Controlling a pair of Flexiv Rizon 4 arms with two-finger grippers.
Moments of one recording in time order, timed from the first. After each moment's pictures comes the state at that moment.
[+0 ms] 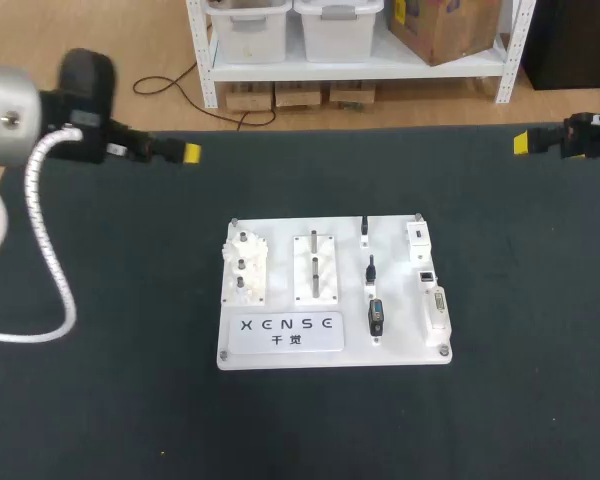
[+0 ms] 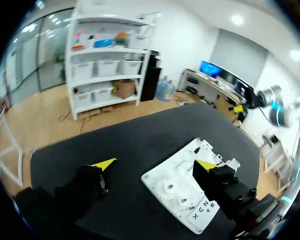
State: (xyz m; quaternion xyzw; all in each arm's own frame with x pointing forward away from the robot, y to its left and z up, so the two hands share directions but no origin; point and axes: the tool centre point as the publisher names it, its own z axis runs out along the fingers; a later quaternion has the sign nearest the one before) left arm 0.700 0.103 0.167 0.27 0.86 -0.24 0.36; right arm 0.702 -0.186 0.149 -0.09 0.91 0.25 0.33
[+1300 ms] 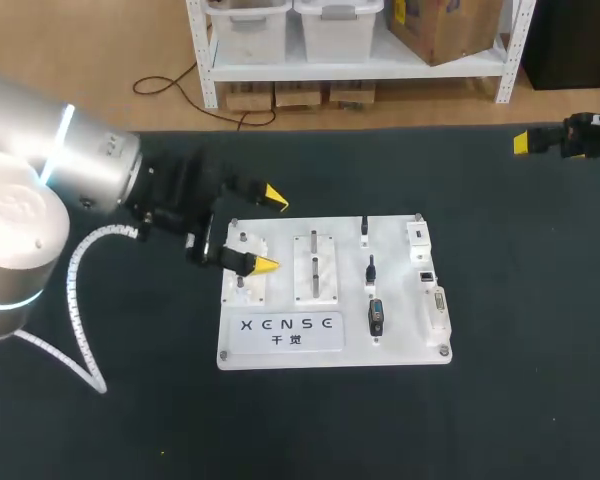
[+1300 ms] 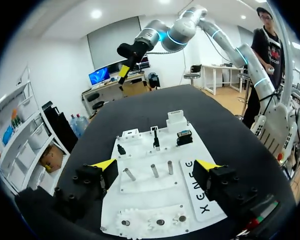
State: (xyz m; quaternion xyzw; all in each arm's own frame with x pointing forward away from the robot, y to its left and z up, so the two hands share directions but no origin) left arm 0.616 -0.009 0.090 0.68 0.56 -0.30 0.38; right arm 0.702 -0.186 0.149 -0.09 0.91 0.25 0.33
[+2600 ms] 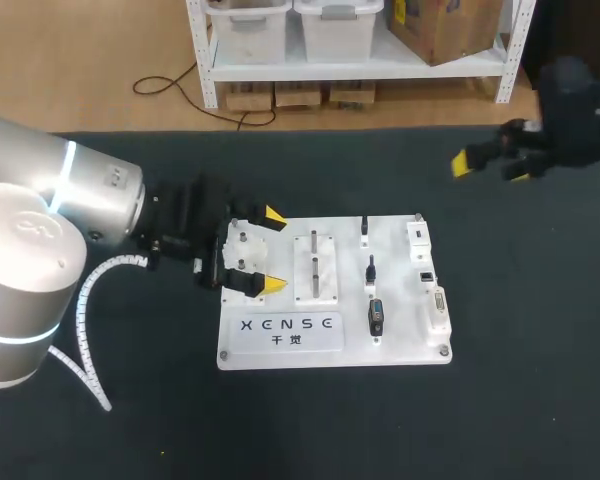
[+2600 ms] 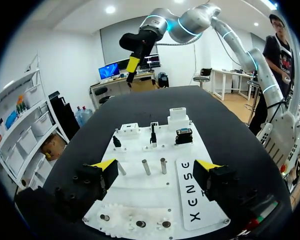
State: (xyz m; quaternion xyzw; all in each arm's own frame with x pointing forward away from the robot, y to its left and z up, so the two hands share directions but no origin) left arm 0.602 -0.013 0.071 0.64 0.60 -0.30 0.38; right arm 0.666 -0.095 0.140 -0.11 0.94 0.25 0.22
